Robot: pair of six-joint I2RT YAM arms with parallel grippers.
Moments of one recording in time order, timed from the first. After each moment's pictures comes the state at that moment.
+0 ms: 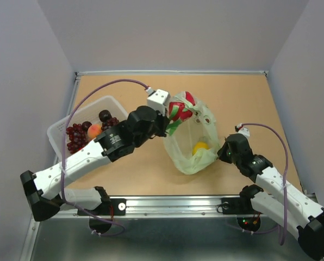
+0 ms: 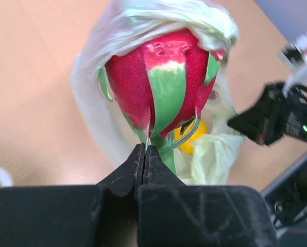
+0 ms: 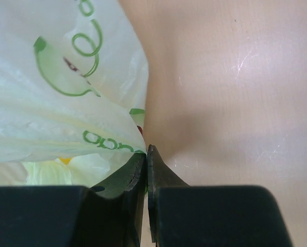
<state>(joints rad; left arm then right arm) -1.02 1.18 1.21 -0.42 -0.32 -0.33 0.48 0.78 0.46 -0.44 0.27 0.72</state>
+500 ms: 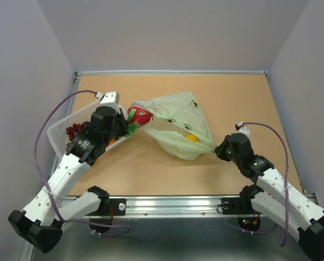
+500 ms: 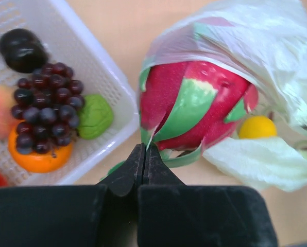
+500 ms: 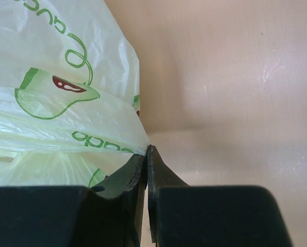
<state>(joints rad) -0.52 0.91 1.00 -0.61 -0.26 -0.46 0.49 0.75 0.46 -0.38 0.23 0.73</state>
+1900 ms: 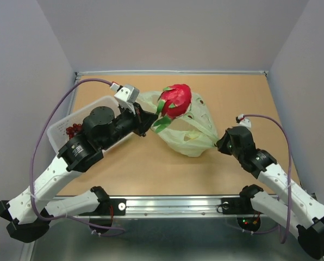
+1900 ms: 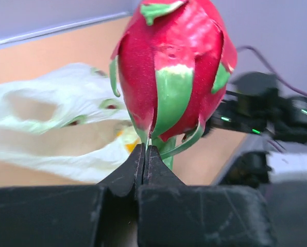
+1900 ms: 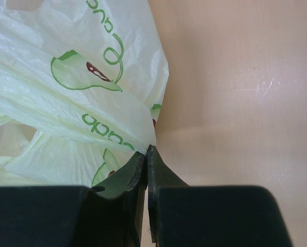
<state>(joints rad) -0.85 0.90 1.21 -0.40 0.02 -0.35 0.48 0.80 0.59 -0.44 0.27 0.66</state>
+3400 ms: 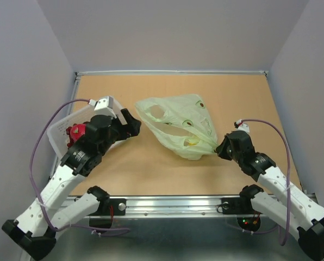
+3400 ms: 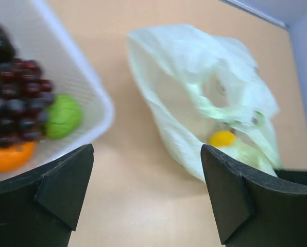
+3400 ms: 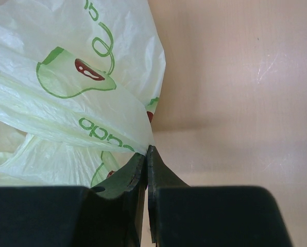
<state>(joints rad) -0.50 0.76 0.90 -0.53 -0.22 -0.62 0.48 0.76 0.53 -0.46 0.22 0.67</state>
